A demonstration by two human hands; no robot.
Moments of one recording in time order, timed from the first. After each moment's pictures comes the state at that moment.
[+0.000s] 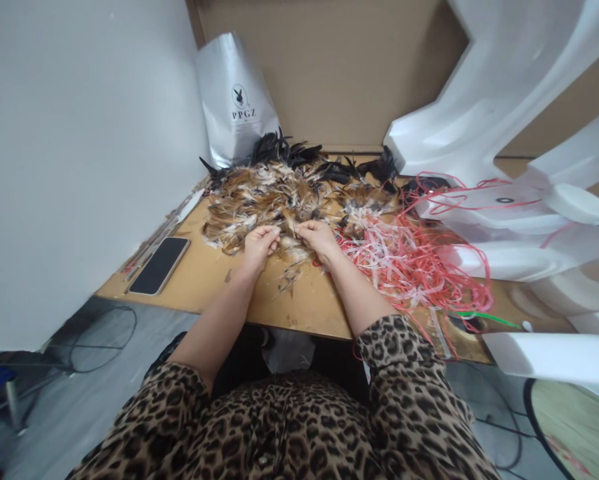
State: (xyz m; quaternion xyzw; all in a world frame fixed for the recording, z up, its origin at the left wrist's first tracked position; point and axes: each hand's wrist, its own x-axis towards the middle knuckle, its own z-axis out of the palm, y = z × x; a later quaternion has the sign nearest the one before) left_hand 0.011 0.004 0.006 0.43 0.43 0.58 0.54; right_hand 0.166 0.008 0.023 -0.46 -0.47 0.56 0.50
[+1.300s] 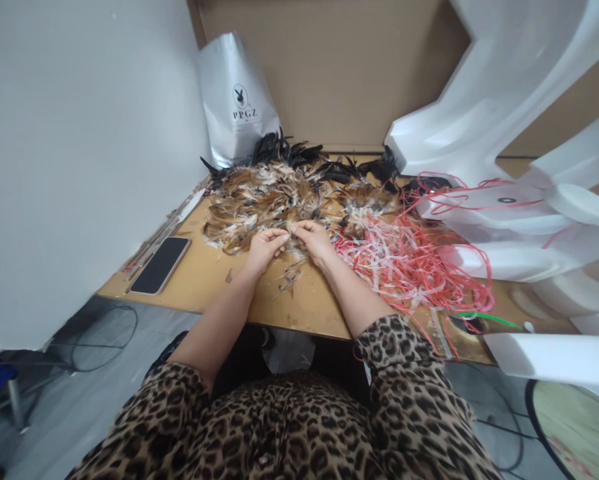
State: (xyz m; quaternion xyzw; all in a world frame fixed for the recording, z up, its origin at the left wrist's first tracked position) left_hand 0.015 -0.002 0.007 0.50 0.43 0.52 0.54; right_hand 0.154 0.002 0.022 -0.41 -0.42 0.60 0.54
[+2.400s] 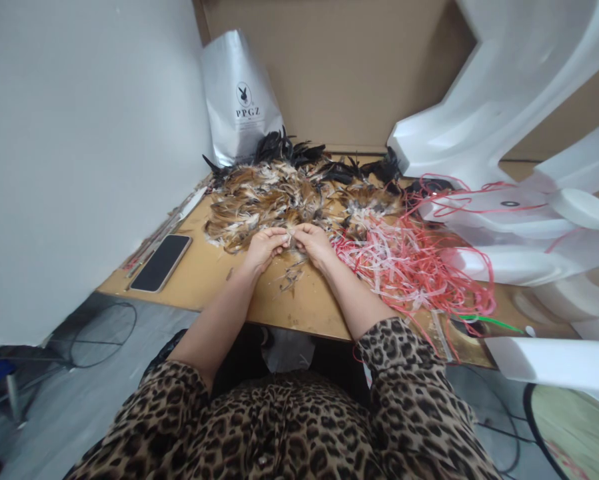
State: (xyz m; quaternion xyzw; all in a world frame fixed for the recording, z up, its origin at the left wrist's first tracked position) left_hand 0.011 0.002 0.006 0.41 0.38 0.53 0.64; right_hand 0.149 0.002 0.018 -0.41 -0.44 0.61 0.51
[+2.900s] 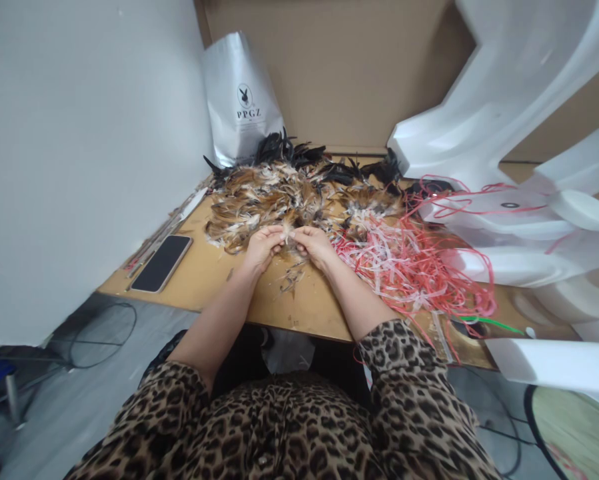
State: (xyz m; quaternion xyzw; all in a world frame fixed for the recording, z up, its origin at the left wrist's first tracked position) left_hand 0.009 0.005 0.006 0.39 0.37 0.56 0.63; right_hand 0.151 -0.001 0.020 -0.41 -0.44 0.64 0.48
